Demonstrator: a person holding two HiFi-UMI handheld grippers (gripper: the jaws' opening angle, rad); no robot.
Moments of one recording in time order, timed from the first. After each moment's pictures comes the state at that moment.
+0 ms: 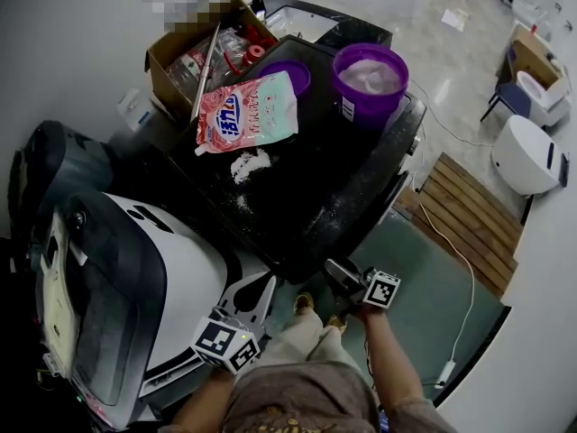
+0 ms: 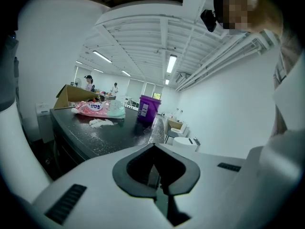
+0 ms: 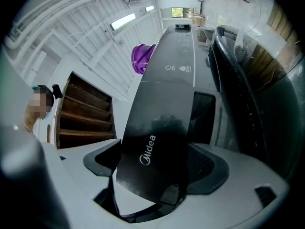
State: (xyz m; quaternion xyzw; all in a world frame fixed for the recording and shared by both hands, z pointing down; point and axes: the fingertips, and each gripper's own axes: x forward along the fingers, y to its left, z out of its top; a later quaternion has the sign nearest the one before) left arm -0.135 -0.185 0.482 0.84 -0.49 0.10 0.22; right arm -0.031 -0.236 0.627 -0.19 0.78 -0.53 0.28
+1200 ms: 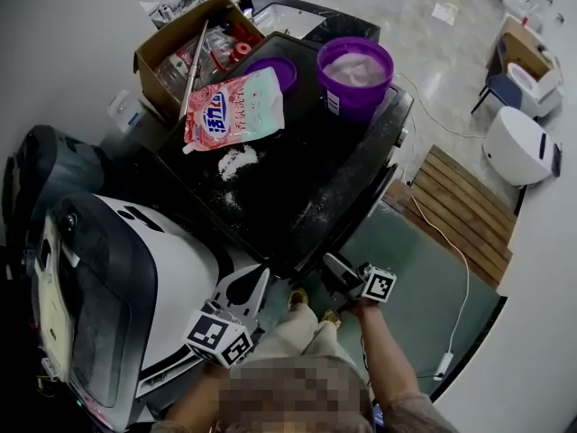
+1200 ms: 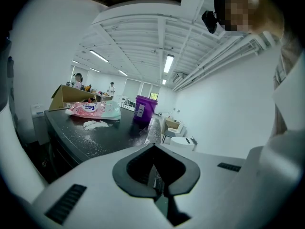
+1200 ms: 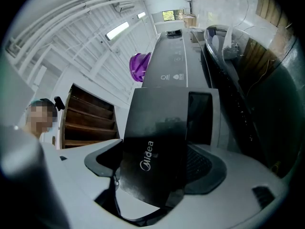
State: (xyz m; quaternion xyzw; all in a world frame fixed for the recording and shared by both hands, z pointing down) left arm -0.124 -0.192 0.477 0.85 -0.47 0.10 0.21; right arm -0.013 -0.232 0.633 -0.17 0.75 -0.55 0.32
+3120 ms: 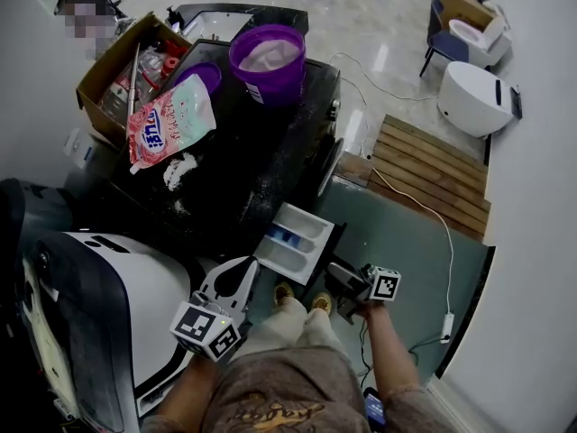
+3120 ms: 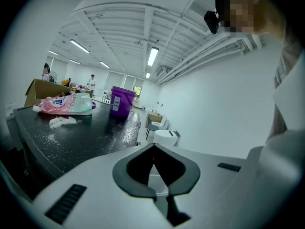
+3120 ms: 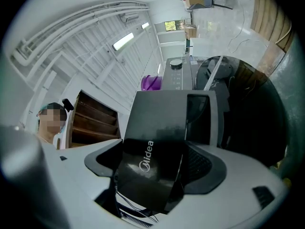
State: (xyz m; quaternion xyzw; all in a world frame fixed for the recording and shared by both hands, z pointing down) left arm -0.044 -0.182 0.481 0.90 -0.36 0.13 0.21; right arm 0.093 -0.150 0.634 -0.21 0.74 -0.54 0.35
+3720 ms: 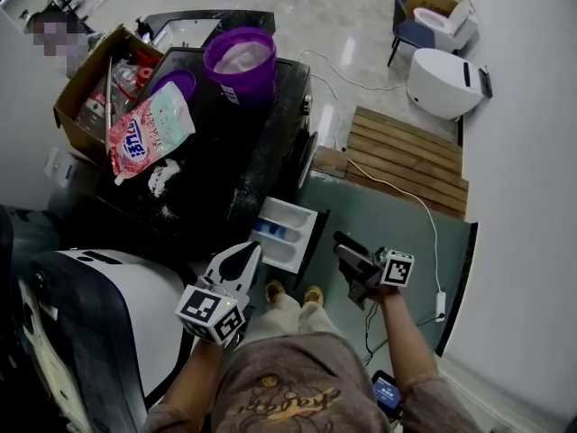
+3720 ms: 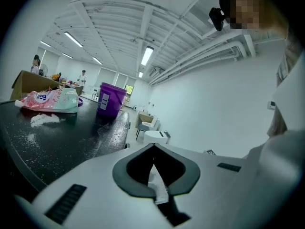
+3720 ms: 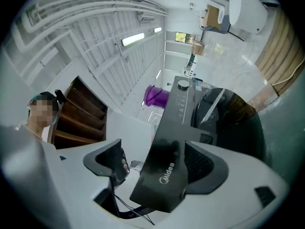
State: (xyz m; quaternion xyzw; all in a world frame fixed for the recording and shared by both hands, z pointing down) left arm -0.015 -0.187 0.479 0.92 -0.31 0.12 0.23; right arm 0.149 -0.143 0.590 -0.32 0.76 -0.49 0.28
